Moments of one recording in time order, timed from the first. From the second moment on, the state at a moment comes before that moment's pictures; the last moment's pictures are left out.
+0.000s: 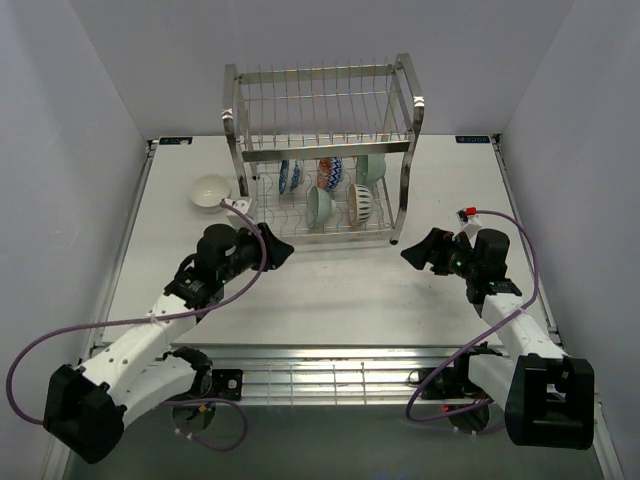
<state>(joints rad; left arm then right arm) -0.48 0.90 0.61 -0.04 0.16 -0.52 -0.02 1.01 0.39 0.12 -0.61 0.39</state>
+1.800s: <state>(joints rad) -0.53 1.77 0.86 0.78 0.18 -0.39 -0.02 1.03 0.39 0.13 -0.62 0.39</state>
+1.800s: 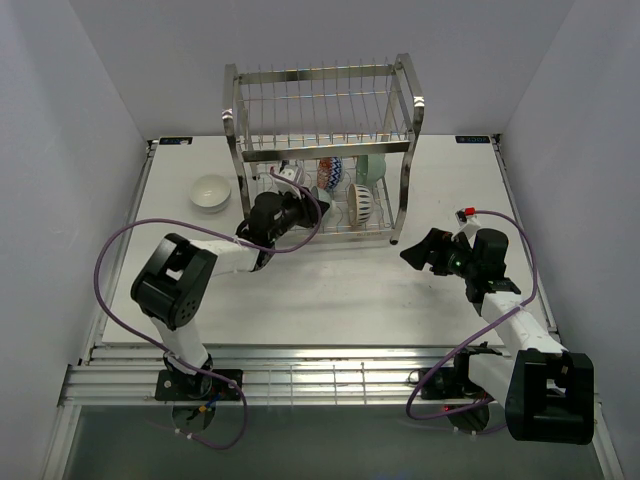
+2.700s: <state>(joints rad) -0.52 1.82 0.84 0.87 0.24 -0.58 -0.02 1.03 0.39 0.13 -0.62 0.38</state>
